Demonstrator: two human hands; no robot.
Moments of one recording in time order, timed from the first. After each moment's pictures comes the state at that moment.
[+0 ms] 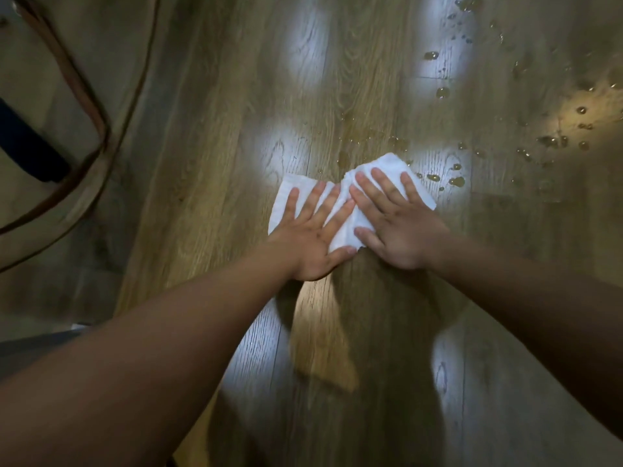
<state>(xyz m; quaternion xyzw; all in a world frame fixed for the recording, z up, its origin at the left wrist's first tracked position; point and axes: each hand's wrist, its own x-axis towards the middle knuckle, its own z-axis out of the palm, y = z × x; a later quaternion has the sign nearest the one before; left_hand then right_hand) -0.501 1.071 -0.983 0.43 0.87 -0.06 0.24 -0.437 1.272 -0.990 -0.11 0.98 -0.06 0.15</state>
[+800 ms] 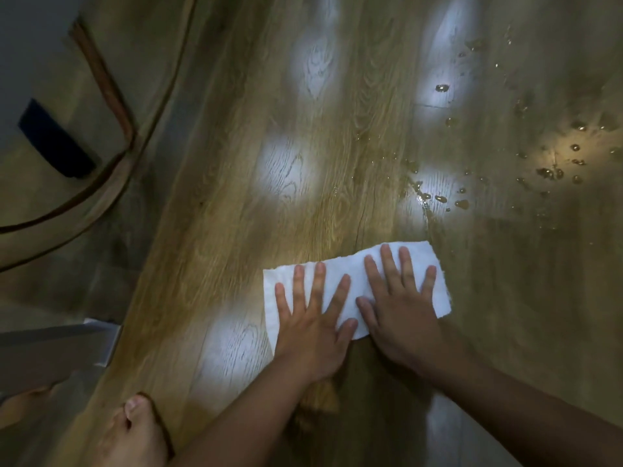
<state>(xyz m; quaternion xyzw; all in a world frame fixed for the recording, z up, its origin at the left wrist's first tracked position) -0.370 1.028 -0.992 0.25 0.94 0.06 0.22 -0.341 1.202 -0.985 0.05 0.98 -0.09 0.16</state>
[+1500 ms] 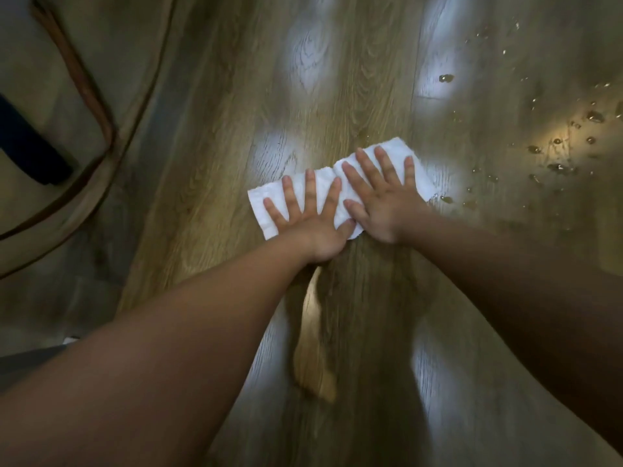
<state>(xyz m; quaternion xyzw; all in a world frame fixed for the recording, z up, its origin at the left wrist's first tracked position) -0.531 1.095 -0.978 0.18 0.92 0.04 0.34 -0.510 1.256 -0.991 -0.03 0.98 -0.04 0.18</state>
